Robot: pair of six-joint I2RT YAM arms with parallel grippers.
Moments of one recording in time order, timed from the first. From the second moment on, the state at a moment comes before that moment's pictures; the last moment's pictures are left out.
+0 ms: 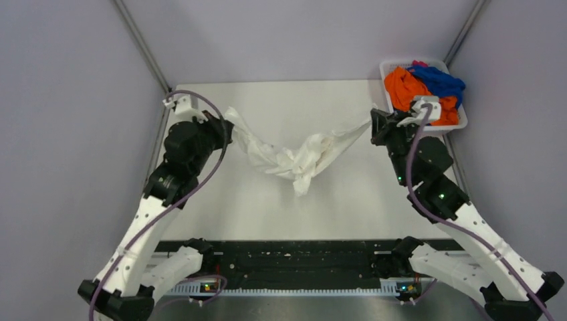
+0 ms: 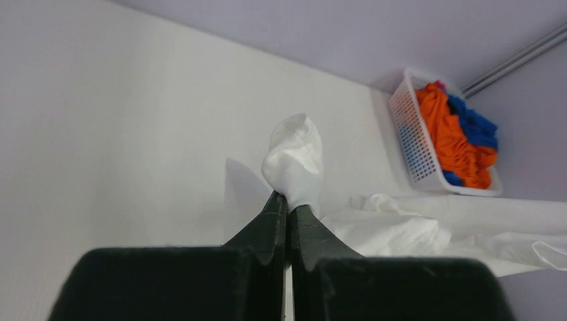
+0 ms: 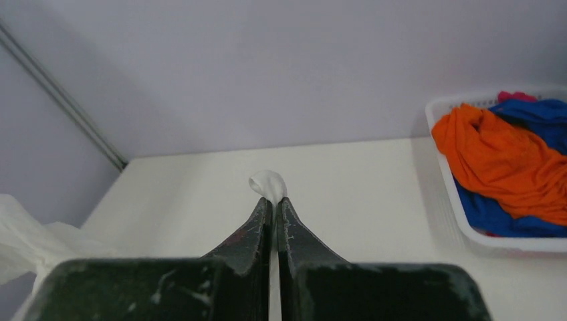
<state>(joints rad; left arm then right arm) -0.39 0.96 1.05 -0.33 -0.16 -0.58 0.68 0.82 0.95 -0.03 0.55 0.19</state>
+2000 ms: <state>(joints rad) -0.11 1.55 1.88 -0.59 -0.43 -0.55 0.27 1.46 1.59 -0.13 0.35 0.12</state>
